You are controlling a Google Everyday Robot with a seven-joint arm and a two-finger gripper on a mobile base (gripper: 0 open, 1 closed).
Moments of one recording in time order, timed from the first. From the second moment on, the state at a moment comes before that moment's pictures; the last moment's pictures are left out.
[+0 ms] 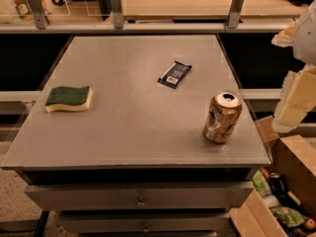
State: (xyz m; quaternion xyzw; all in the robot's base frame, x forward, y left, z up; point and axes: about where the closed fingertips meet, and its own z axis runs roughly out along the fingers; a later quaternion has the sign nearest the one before) arm 0.438 -0.215 0.981 -0.60 0.78 -0.04 0.17
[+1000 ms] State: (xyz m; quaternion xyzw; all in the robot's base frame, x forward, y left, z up) arm 0.437 -0.219 0.968 -0.60 0.78 0.00 0.19
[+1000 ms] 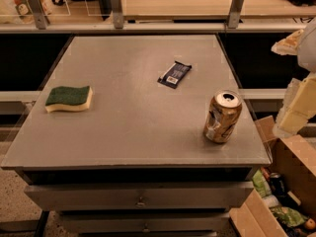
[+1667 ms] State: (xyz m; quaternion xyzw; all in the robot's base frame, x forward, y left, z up) arm 0.437 -0.225 0.941 -0.60 0.77 0.05 0.24
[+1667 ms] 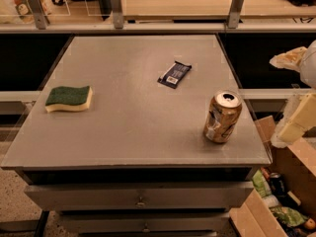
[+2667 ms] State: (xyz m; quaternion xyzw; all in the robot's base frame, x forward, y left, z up) arm 0.448 -0.228 0.888 -0.57 0.75 0.15 0.30
